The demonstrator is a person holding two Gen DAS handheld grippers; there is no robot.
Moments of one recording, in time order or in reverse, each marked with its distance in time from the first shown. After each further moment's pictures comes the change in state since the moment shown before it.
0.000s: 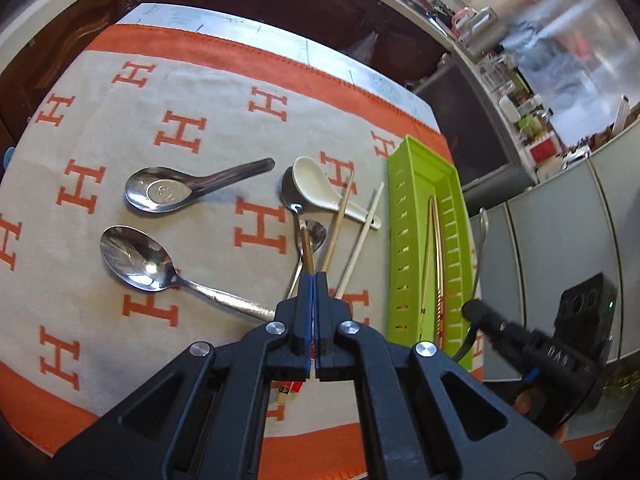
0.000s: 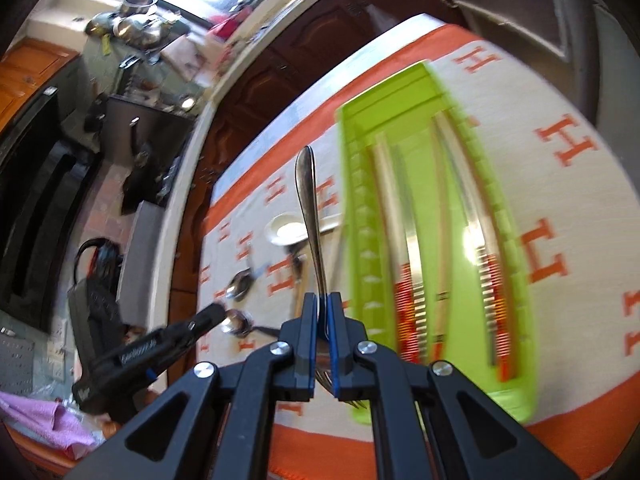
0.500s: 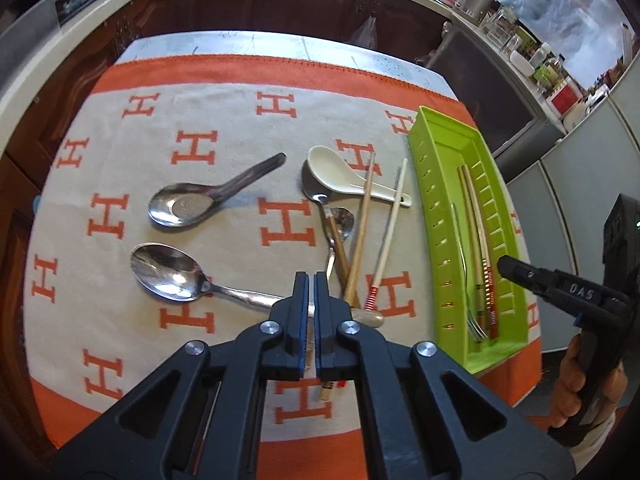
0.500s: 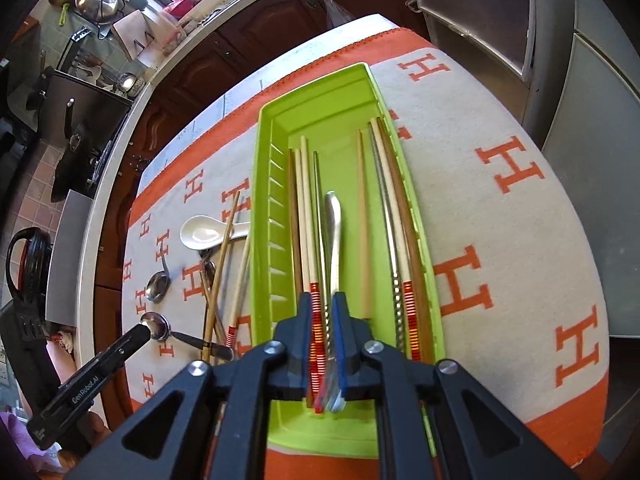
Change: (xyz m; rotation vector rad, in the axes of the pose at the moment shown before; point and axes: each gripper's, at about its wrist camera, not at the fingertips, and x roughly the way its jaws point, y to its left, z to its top) left arm 0.005 -0.013 -0.008 0.180 -0.005 0.190; right arm 0.018 -0.006 0.013 -0.058 0.043 -0.223
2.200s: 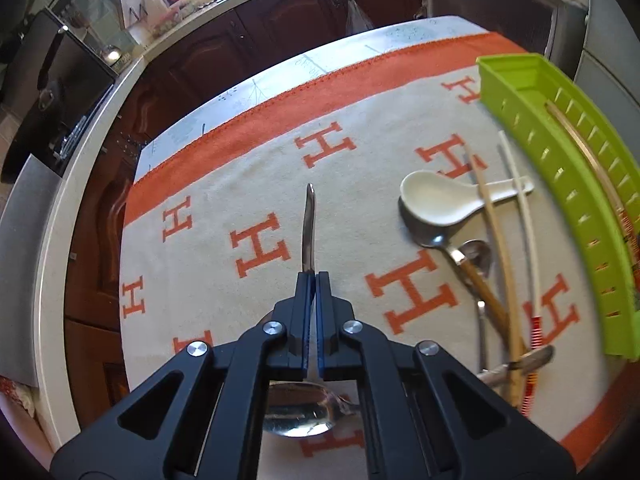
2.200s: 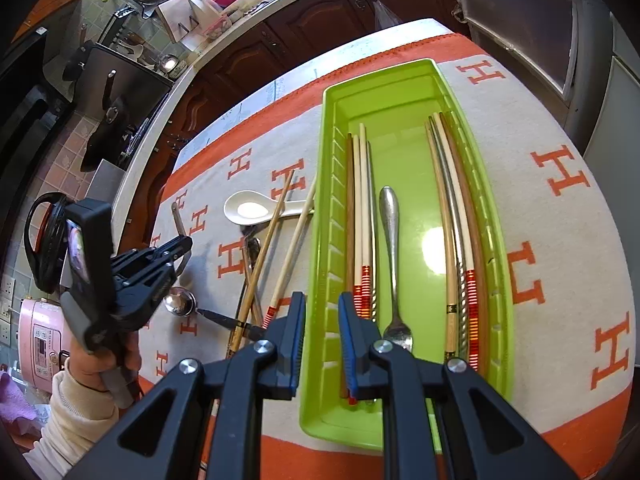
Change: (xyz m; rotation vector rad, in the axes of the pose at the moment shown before) left arm 0.059 0.004 0.047 0.426 -0.051 0.336; right arm 0.005 0.027 -0.019 -0.114 -0.005 0.099
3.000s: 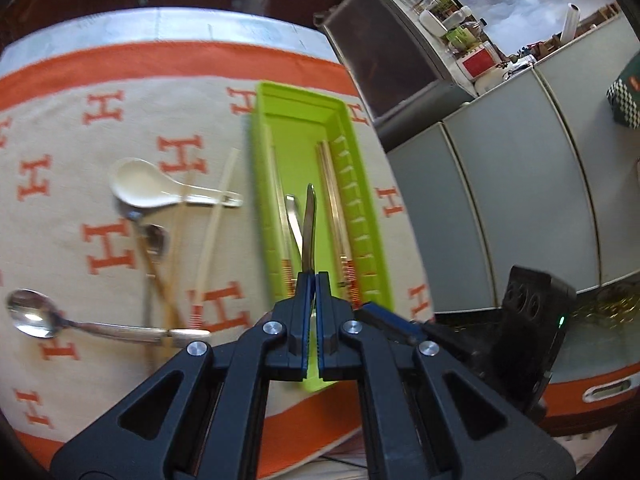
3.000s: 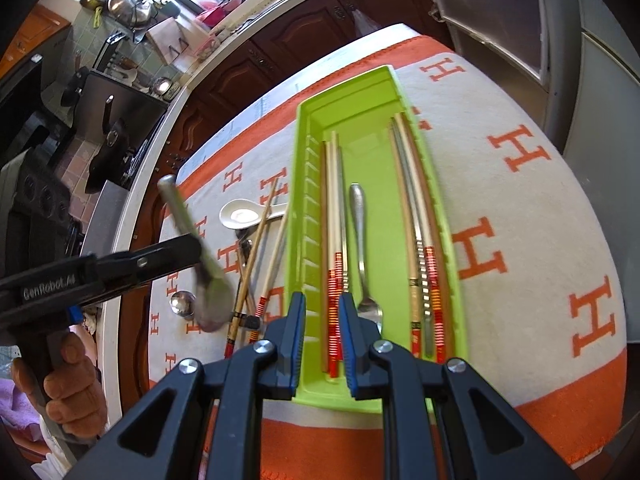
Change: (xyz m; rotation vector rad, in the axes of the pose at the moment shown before) left arm -0.074 -0.085 0.045 -0.340 0.166 -0.761; right arm -0.032 -0.031 -0.016 0.086 -0.044 0.011
